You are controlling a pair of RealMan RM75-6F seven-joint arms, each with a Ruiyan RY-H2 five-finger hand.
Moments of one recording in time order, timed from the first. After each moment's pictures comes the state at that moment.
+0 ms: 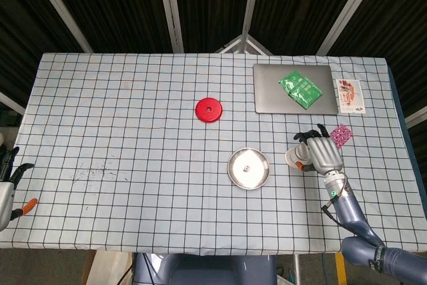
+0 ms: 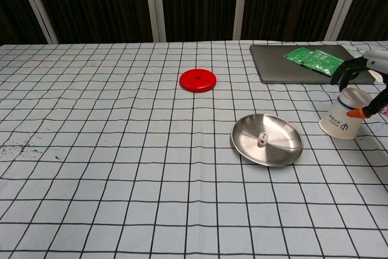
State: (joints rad) left arm -0.04 -1.12 -0.05 -1.66 1.49 1.54 0.26; right arm 0.54 -1.40 0.19 -1.41 -1.11 0.99 -0.18
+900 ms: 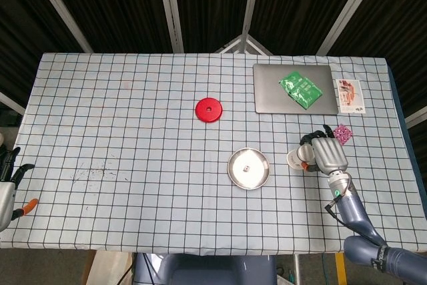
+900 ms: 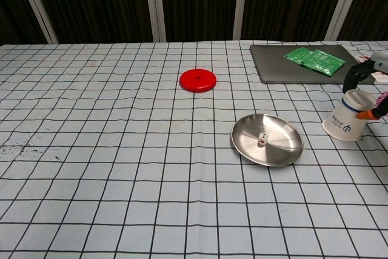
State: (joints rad) left arm -0.05 -1.12 -0.04 -1.66 1.48 1.53 0.27; right arm 0.54 -1.38 0.18 -1.42 -1.06 0.98 -0.22
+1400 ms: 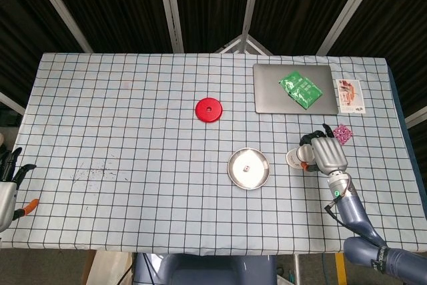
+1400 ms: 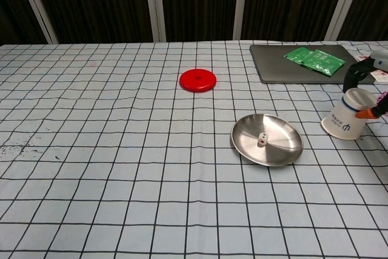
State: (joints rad) left arm -0.05 -1.12 -0.04 -1.66 1.49 1.53 0.27; right arm 0.54 -1.38 0.18 -1.42 -1.08 1.00 -0.22
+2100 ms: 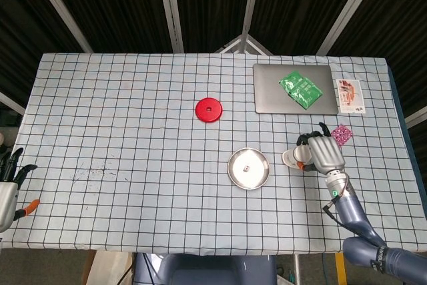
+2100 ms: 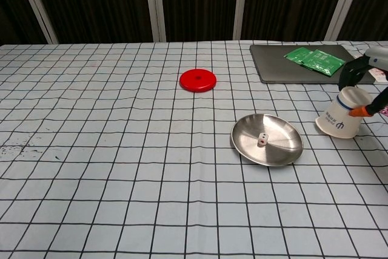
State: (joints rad) left arm -0.05 -1.12 -0.04 -1.67 1.49 1.53 0.28; right arm 0.55 -1.38 0.18 -1.44 -1.11 1.00 -0.22
